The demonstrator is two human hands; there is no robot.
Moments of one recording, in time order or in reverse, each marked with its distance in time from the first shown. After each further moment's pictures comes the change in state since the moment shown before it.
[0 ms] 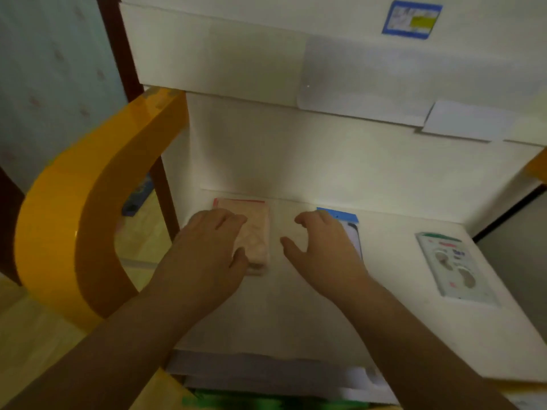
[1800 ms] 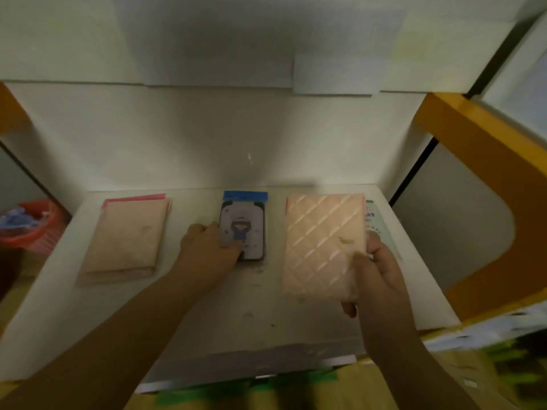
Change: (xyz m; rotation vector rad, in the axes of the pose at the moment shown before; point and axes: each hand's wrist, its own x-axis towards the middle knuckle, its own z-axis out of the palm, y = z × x) left_hand 0.068 0.130 0.131 -0.270 -0.308 -0.374; right_hand -0.115 0.168 -0.079 1.121 0.328 0.586
